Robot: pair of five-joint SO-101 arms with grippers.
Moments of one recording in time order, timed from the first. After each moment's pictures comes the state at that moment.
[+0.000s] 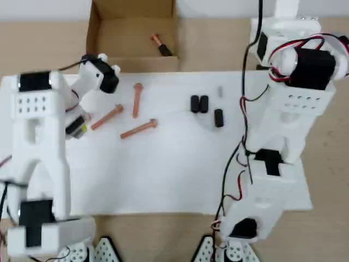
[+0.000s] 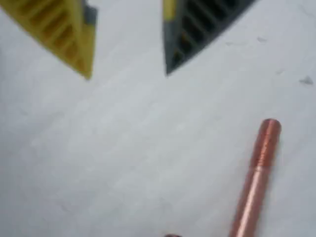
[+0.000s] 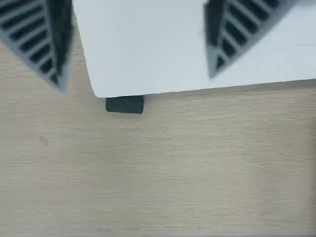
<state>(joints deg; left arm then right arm) -9.6 -11.6 7.0 93.1 -60.1 2.8 23.3 -82.5 101.7 -2.3</state>
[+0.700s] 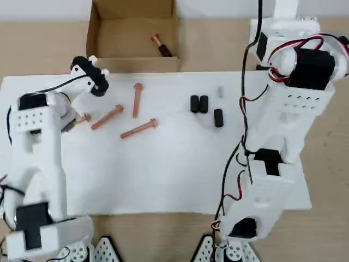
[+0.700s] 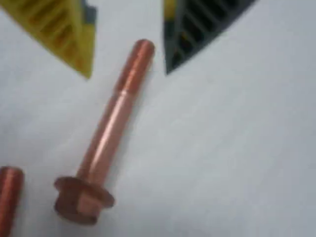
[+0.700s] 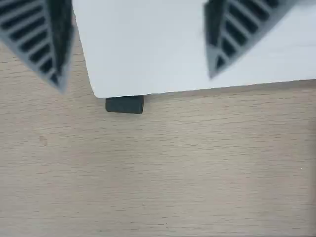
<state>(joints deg) -16.2 -7.1 21.0 61.7 -72.7 2.8 23.3 -82.5 101.7 -2.3</state>
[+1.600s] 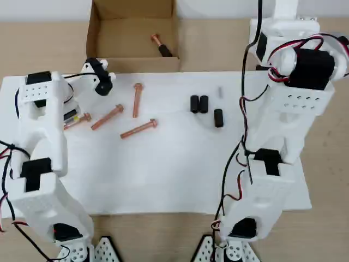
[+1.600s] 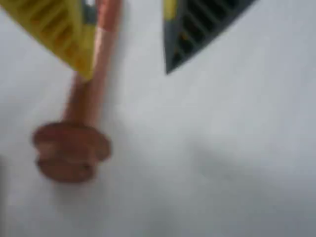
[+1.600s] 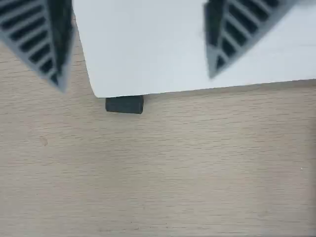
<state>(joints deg) -15.6 16.7 -0.4 69.0 -81.7 2.8 23.3 -82.5 101.7 -2.3</state>
